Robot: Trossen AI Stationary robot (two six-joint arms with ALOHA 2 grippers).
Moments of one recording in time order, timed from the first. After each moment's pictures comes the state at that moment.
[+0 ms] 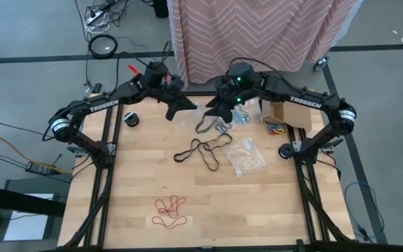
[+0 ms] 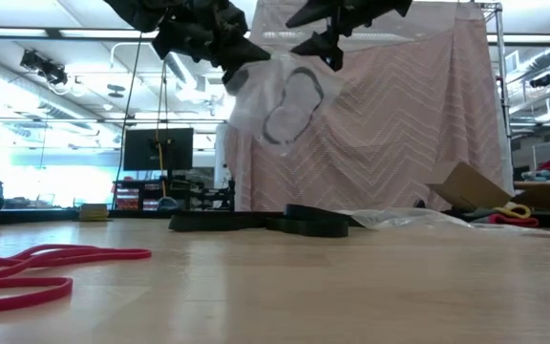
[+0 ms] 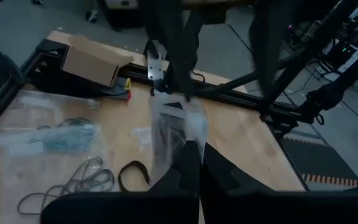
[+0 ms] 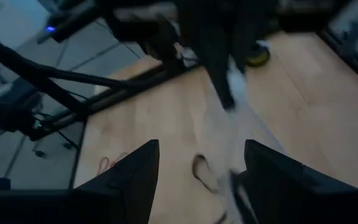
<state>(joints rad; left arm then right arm) 0.60 1.47 1.21 -0.17 0.80 -0.03 -0.40 1.54 1.49 -0.49 -0.48 0.21</state>
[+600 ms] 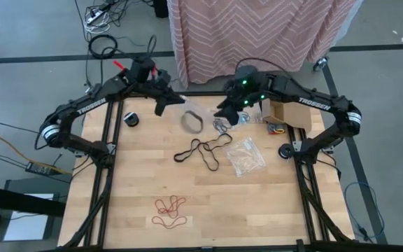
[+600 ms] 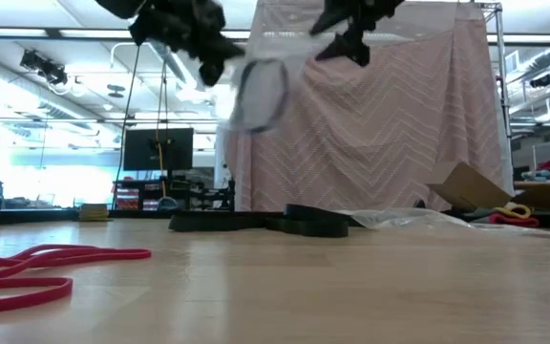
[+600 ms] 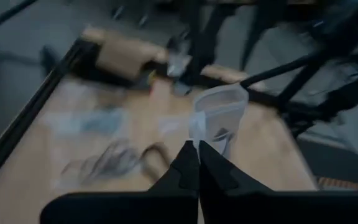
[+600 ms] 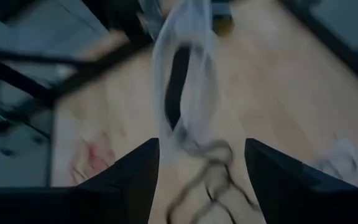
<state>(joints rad) 0.70 1.35 1.21 -0.36 0.78 0.04 -0.38 1.47 1.49 -0.70 -0.32 0.23</state>
